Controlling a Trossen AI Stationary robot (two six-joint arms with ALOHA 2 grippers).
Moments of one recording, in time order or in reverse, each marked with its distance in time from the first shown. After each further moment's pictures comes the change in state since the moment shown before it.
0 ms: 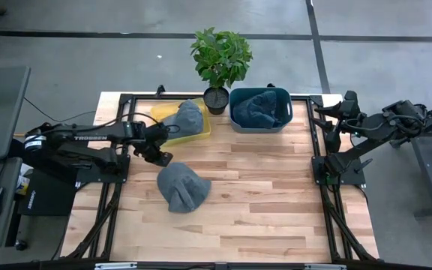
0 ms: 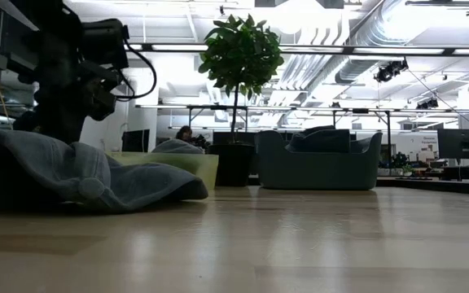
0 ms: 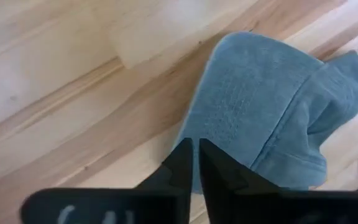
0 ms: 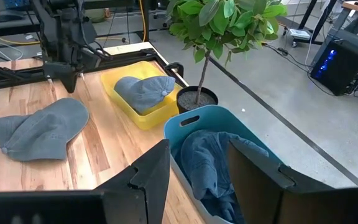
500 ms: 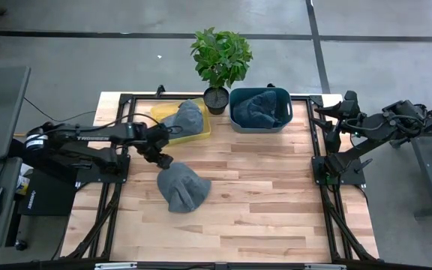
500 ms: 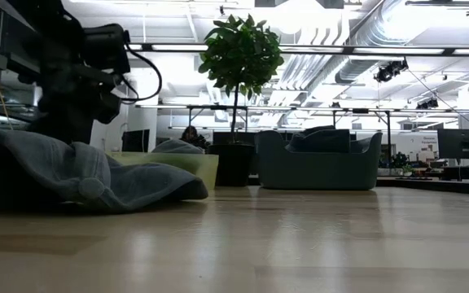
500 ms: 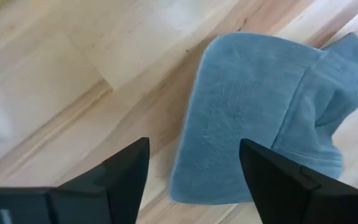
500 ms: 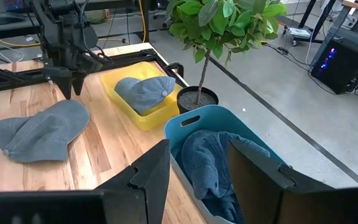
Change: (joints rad) left arm 0.001 0.021 -0.034 0.083 0.007 0.139; right arm 0.000 0.000 0.000 0.001 0.000 0.009
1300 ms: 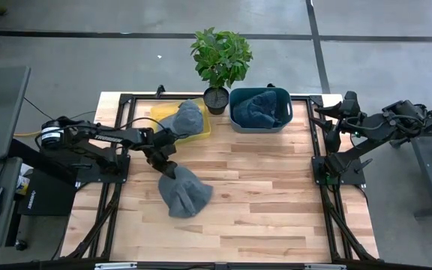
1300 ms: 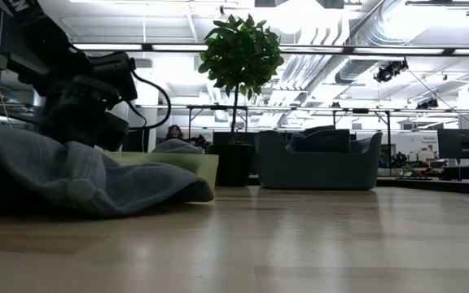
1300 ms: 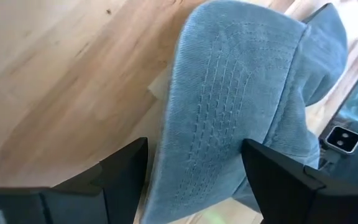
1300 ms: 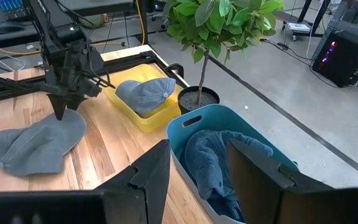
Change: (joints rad) left arm 0.001 0.214 -0.112 0.359 0.287 0.015; right arm 0.000 0.000 0.000 0.001 0.004 0.045
